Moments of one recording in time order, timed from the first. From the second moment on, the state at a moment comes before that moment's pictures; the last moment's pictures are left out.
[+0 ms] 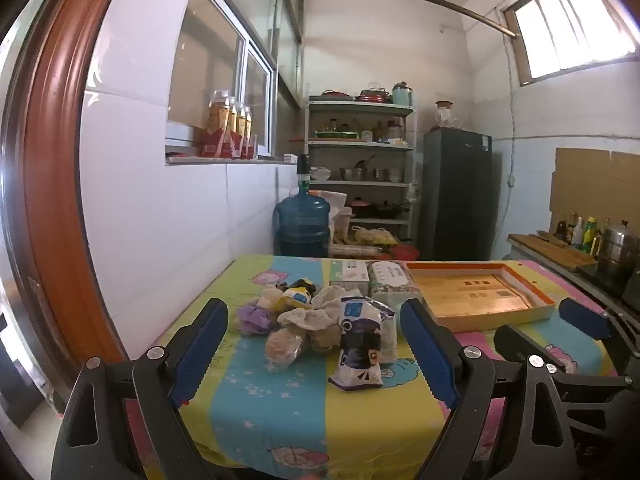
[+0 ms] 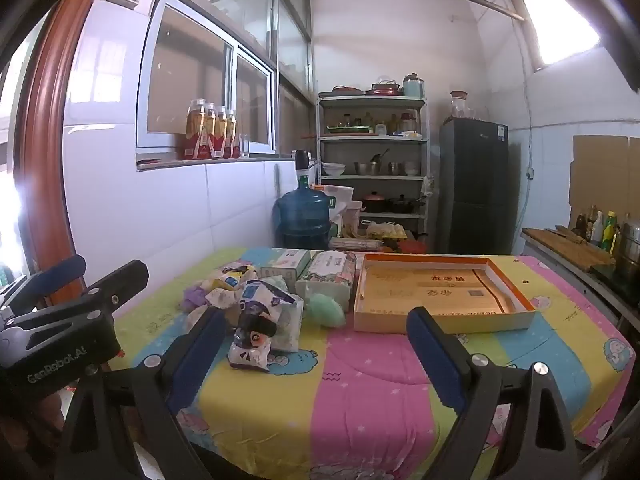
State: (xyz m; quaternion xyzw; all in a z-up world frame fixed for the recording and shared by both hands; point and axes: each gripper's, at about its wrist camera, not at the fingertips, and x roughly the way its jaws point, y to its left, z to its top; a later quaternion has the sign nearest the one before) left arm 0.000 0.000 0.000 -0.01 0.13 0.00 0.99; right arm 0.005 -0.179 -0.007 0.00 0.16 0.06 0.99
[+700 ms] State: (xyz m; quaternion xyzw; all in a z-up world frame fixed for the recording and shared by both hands) left arm 0.001 0.002 -0.005 -0.02 0.14 -0.01 0.99; right arm 0.001 -0.178 -0.007 0.00 0.15 0.05 0.99
